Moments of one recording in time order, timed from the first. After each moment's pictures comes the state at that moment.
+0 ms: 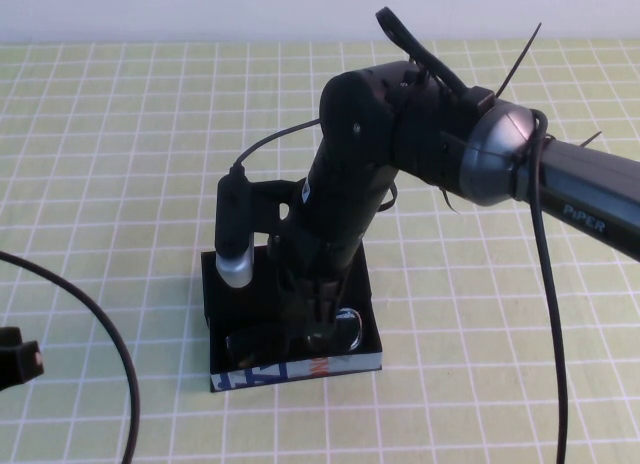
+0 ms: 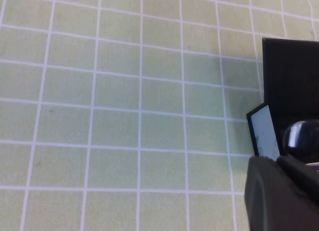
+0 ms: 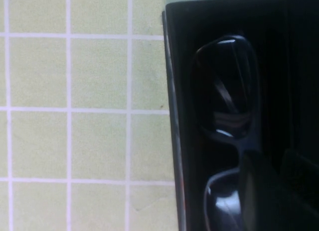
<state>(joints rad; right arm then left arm) 0.76 2.06 -1.82 0.28 1.16 -0.95 -0.20 0.70 -0.62 -0.11 0.76 -0.23</state>
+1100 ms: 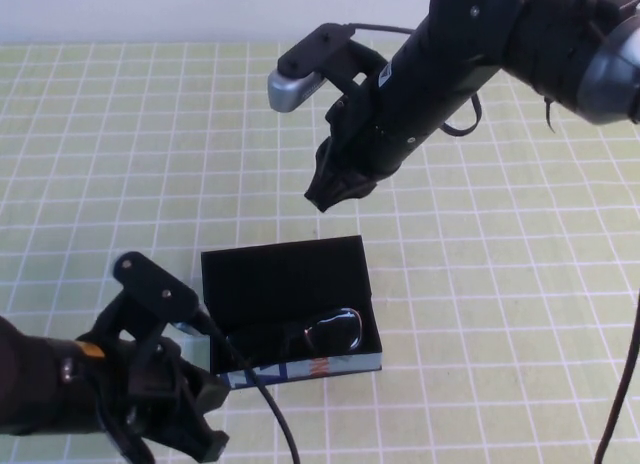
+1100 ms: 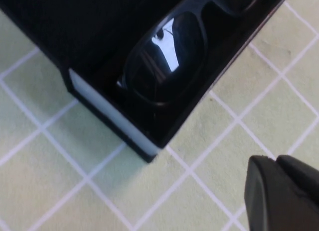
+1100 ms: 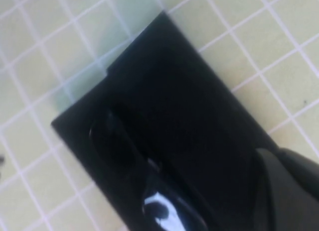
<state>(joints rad) 0.59 1.96 -1.87 0.37 1.11 -0.52 -0.47 1.22 -0.55 -0.71 0.49 0.82</state>
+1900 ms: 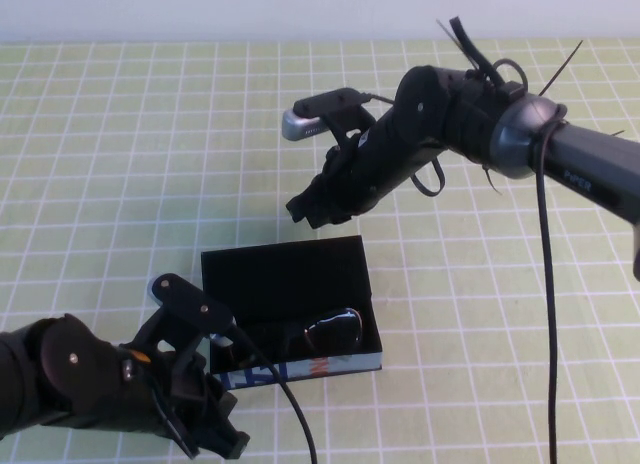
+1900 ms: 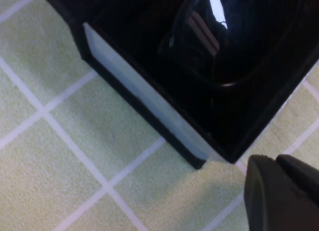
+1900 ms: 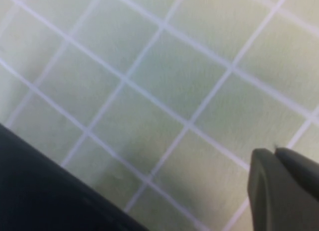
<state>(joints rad) 0.55 2.22 -1.87 0.44 0.79 -0.31 -0.53 1.48 -0.55 -0.73 0.30 0.82</state>
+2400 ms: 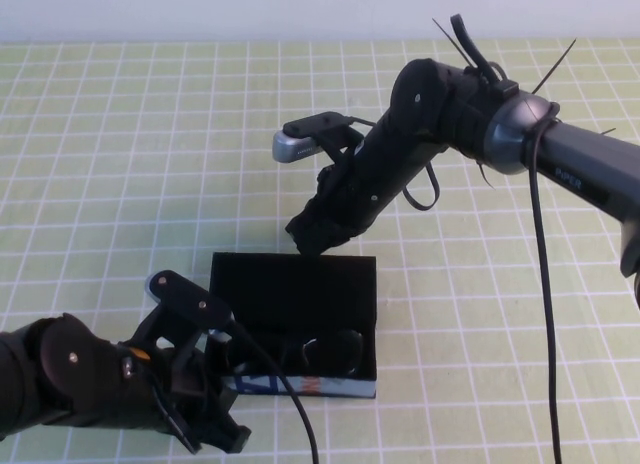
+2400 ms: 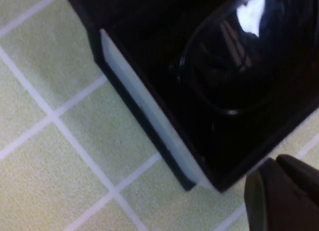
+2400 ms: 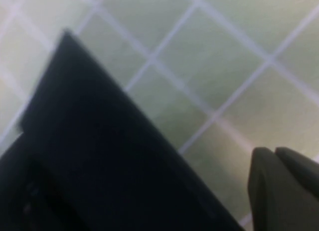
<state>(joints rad) 0.54 2.26 -1.93 0.53 1.02 -0.42 -0.53 1.48 -0.55 -0.75 0.28 0.82</state>
